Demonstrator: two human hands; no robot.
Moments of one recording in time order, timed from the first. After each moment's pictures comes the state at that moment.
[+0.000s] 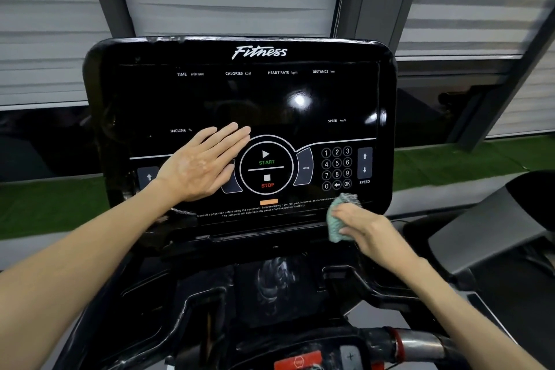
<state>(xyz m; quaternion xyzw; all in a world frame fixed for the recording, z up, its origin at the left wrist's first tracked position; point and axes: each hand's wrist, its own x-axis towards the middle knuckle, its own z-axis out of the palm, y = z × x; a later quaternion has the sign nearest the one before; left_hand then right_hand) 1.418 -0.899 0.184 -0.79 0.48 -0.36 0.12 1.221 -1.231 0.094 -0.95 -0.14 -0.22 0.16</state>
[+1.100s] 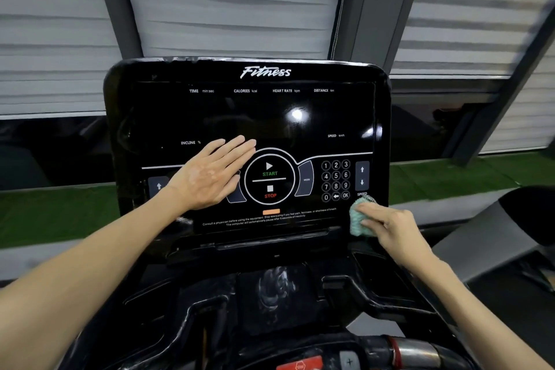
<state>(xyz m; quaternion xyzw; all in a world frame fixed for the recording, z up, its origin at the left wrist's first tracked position) 1.413 -0.899 0.188 -0.80 0.49 -0.33 0.09 1.208 -1.241 0.137 -0.93 -0.02 -0.27 0.23</state>
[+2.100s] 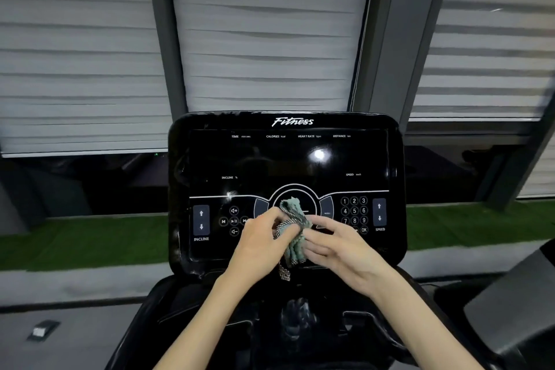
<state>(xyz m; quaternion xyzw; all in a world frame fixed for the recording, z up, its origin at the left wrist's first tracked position) 1.263 -0.927 0.219 -0.85 0.23 -0.04 -0.48 1.209 -1.092 0.227 -0.60 0.03 0.05 0.80</state>
